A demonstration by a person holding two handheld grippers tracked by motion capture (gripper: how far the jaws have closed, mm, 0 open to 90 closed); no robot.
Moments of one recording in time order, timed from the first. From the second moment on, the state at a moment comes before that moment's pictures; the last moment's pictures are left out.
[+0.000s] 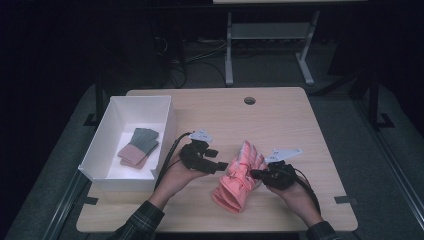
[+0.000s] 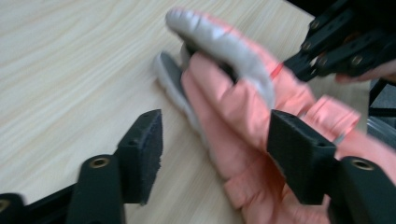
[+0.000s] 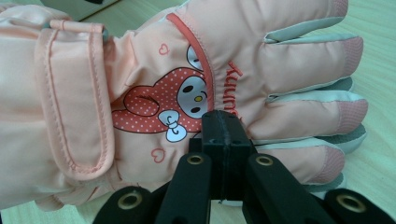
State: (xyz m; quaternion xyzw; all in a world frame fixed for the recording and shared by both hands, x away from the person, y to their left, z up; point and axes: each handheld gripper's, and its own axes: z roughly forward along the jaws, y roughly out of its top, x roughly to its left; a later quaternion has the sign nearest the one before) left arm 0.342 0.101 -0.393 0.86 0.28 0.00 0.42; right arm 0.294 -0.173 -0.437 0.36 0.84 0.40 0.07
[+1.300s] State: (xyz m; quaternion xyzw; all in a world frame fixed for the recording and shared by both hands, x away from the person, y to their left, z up) left arm 0.360 0.041 -0.452 0.88 0.29 -0.10 0.36; right arm 0.292 -0.167 -0.449 0.35 0.86 0.37 0.08
